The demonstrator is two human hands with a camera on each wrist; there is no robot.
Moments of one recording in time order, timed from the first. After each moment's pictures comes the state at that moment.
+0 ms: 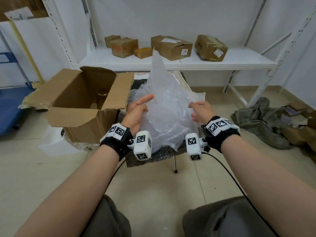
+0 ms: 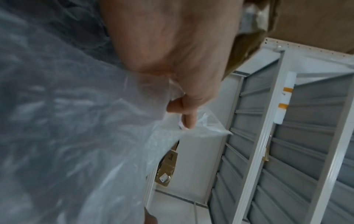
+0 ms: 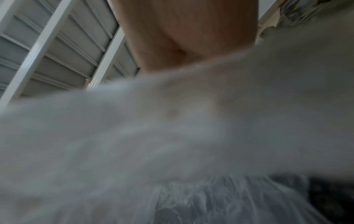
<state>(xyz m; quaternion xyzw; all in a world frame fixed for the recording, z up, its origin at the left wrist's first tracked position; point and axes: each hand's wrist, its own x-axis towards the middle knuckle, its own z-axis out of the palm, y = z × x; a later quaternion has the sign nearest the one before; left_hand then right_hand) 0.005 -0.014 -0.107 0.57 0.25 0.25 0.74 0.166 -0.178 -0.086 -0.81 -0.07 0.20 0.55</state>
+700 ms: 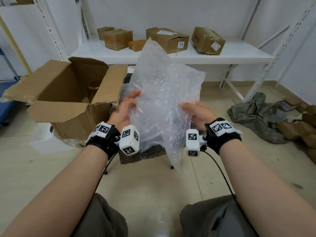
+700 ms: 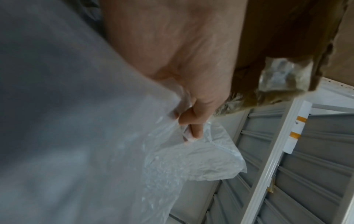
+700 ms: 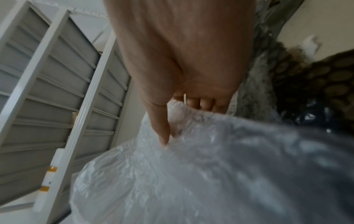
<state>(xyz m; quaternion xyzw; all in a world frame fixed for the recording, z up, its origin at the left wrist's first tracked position) 0.005 0.006 -0.124 0.53 0.20 0.28 0.77 0.174 -0.191 -0.111 -0.70 -0.11 0.33 0.63</state>
